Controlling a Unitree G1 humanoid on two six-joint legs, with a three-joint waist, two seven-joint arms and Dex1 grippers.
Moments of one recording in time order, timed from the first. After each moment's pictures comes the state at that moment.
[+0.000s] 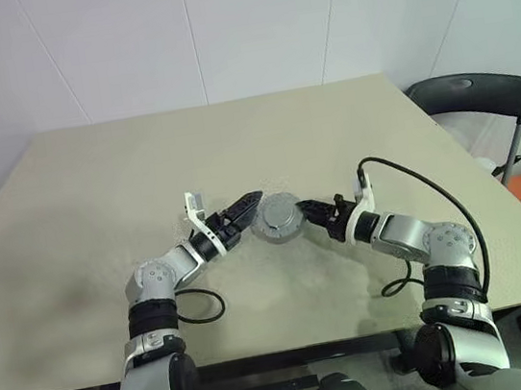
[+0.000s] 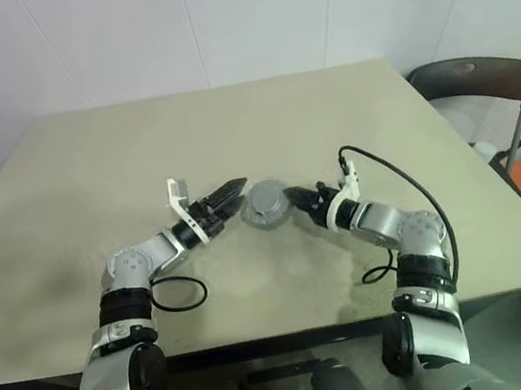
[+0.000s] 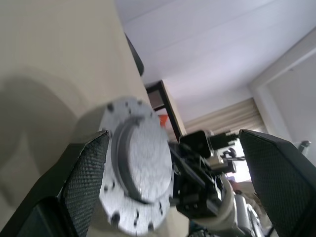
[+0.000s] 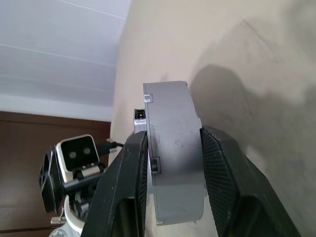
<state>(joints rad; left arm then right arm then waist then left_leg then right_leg) -0.58 0.08 0.37 0.49 -0.82 0.95 -0.64 -0.53 -0.16 -0.49 0.35 1.14 1.21 0.04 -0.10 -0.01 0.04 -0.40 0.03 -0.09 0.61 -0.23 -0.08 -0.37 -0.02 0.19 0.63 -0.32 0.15</state>
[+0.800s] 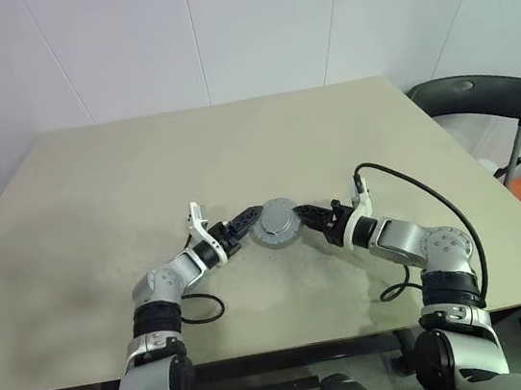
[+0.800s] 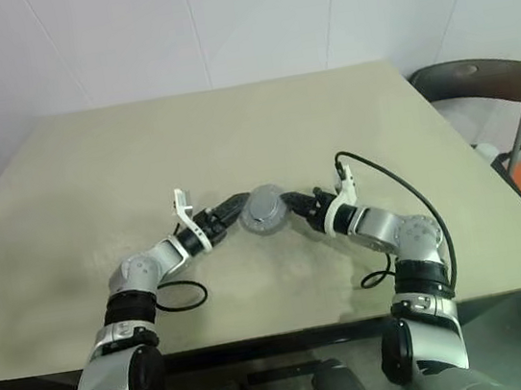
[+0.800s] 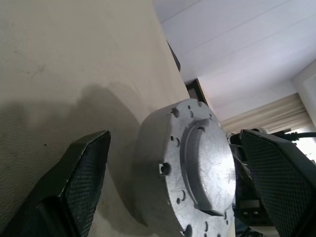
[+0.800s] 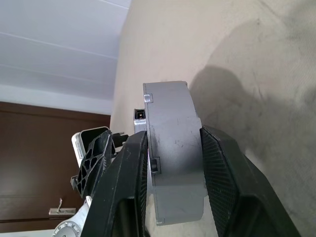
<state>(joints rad) -0.58 0.09 0.29 0.60 -0.70 0.82 -0.67 -0.51 -0.14 -0.47 0.31 1.12 1.21 0.07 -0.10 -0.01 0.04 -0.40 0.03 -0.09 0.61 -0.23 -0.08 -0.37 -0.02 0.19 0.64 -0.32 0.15</state>
